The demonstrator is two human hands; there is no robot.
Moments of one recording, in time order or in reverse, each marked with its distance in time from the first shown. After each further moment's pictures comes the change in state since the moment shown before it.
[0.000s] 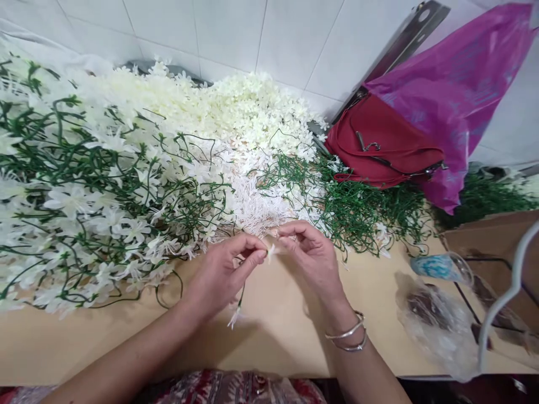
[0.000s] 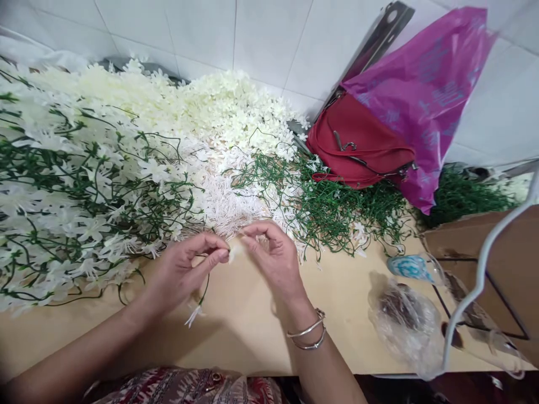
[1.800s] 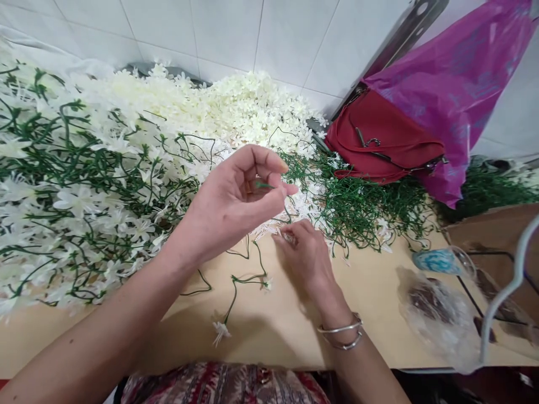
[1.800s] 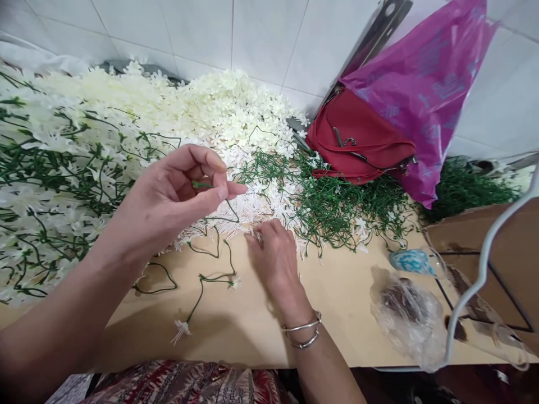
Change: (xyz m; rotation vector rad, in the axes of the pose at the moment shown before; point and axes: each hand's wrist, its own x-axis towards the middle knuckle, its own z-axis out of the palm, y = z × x) left_hand 0.070 0.086 -0.034 -0.299 0.122 0.052; right_hand -0.001 0.004 0.001 -0.859 -0.003 -0.061
